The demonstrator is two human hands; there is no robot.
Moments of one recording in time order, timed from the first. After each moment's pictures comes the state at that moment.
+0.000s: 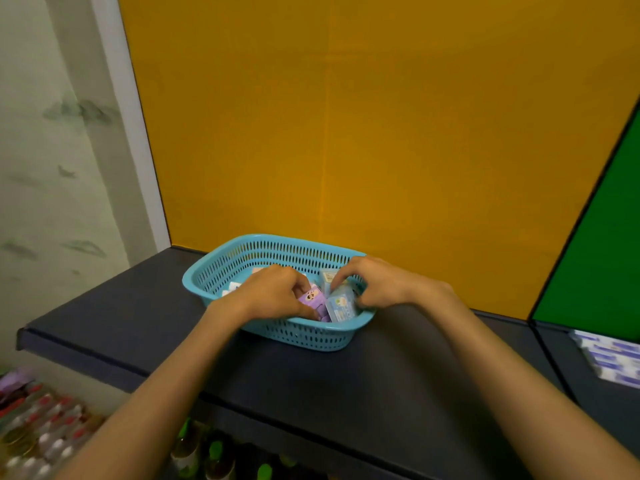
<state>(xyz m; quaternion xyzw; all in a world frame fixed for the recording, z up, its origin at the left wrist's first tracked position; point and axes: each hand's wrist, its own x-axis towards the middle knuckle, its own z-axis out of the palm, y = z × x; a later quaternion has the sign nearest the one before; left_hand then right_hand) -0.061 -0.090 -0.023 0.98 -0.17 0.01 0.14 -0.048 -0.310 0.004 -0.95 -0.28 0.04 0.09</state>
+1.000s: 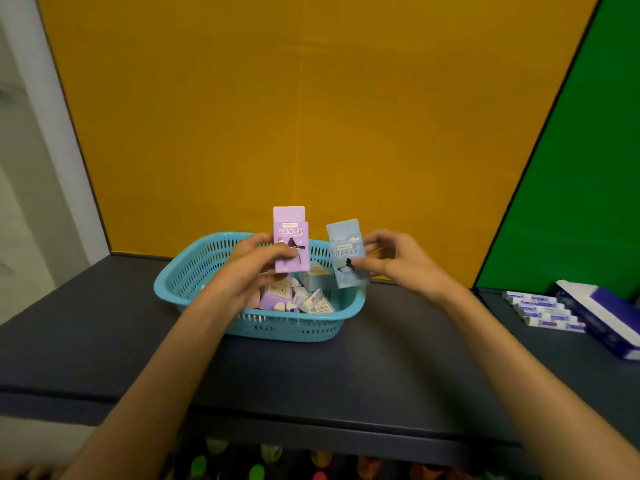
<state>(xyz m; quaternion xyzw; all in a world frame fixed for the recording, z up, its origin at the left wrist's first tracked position) -0.051 -0.072 -0.012 0.65 -0.08 -0.09 0.75 -0.100 -0.319 0.010 -0.85 -0.07 -0.09 0.51</state>
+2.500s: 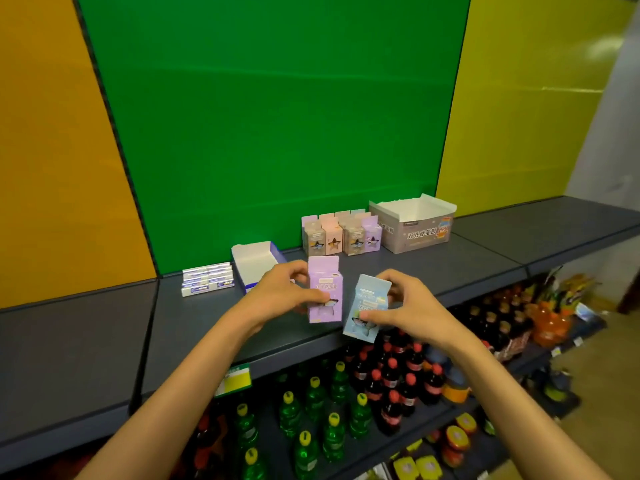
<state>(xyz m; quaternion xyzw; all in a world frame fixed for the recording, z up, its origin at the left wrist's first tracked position) -0.341 -0.674 -0.029 0.74 -0.39 -0.22 0.50 -0.521 -0.854 -0.048 -0.85 0.14 -0.20 0.47</state>
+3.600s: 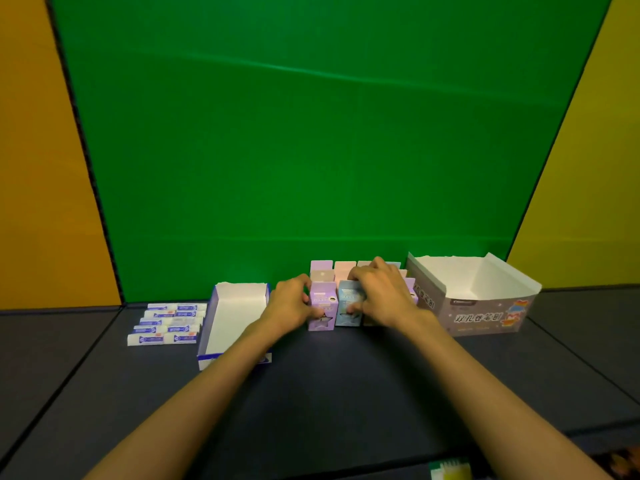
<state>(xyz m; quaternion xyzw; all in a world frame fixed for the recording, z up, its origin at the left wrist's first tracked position) -0.177 -0.850 -0.066 0.88 -0.29 -0.02 0.37 -0.263 -1.030 -0.030 -0.98 0.03 -0.17 -0.06</state>
